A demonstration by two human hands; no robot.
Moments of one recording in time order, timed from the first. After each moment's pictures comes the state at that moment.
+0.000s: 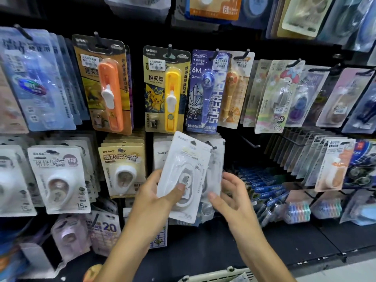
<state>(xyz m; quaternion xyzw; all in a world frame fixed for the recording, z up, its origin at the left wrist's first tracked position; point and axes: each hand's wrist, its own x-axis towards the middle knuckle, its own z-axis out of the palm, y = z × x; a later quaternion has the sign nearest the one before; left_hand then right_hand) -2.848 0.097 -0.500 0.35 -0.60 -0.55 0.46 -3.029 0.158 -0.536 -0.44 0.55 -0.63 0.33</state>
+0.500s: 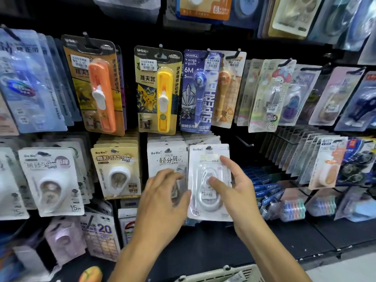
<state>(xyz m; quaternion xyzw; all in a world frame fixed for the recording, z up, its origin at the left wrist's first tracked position) -2.872 0.095 -0.515 0.44 -0.79 -0.18 0.39 -3.042 0.141 -0.509 -0.42 0.56 -0.66 0.29</state>
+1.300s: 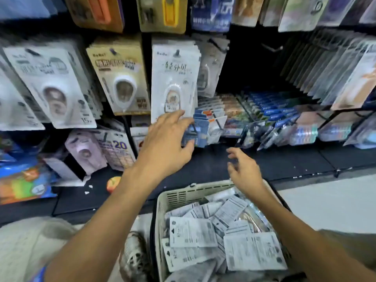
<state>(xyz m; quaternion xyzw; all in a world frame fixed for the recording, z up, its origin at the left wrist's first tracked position) -2.845 0.103 -0.562 0.40 -0.88 -0.11 0.23 -3.075 0.180 -0.687 -0.54 0.78 -0.29 0.11</state>
